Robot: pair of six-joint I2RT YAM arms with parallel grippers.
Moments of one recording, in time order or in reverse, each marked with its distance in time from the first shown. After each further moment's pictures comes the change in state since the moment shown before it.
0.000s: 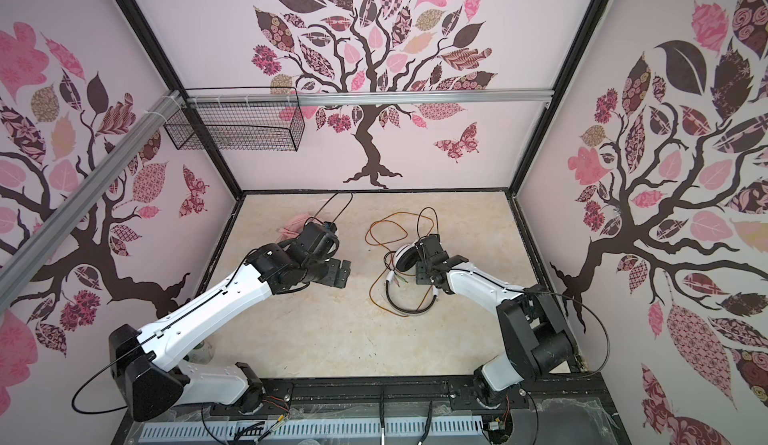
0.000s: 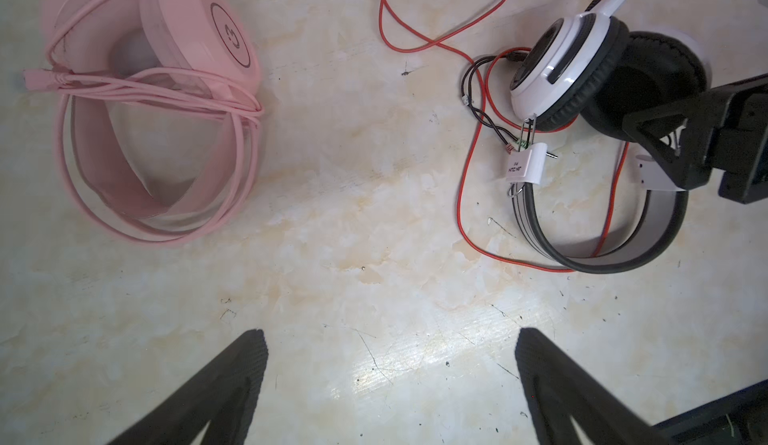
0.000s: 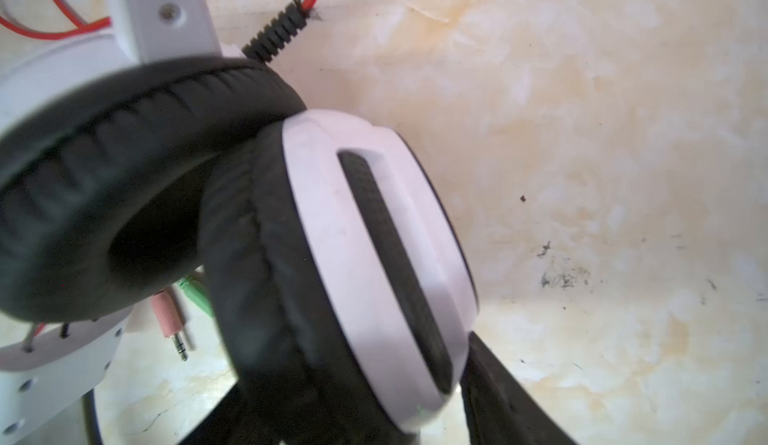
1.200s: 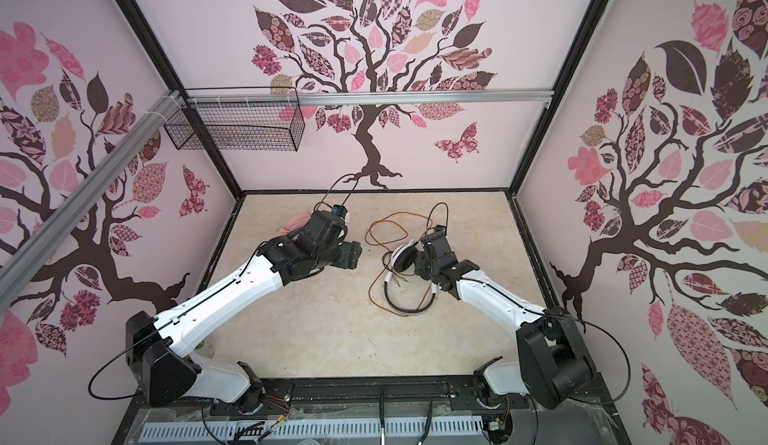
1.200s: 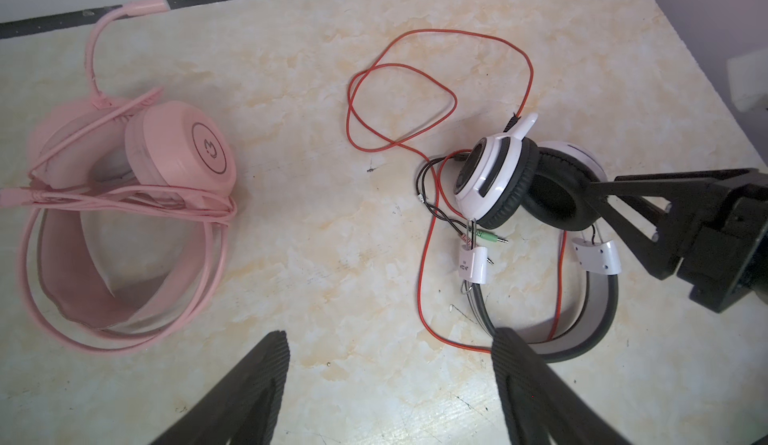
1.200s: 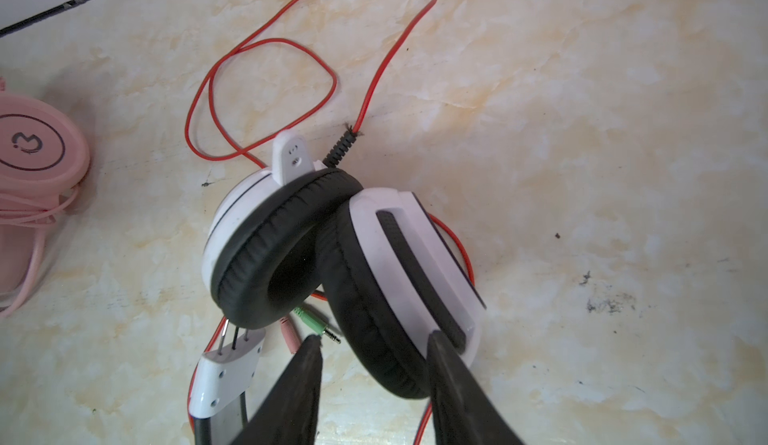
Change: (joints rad) left arm 0.000 0.077 0.071 0.201 0.005 0.012; right arm -0.001 -0.135 -0.029 0.127 -0.062 0.124
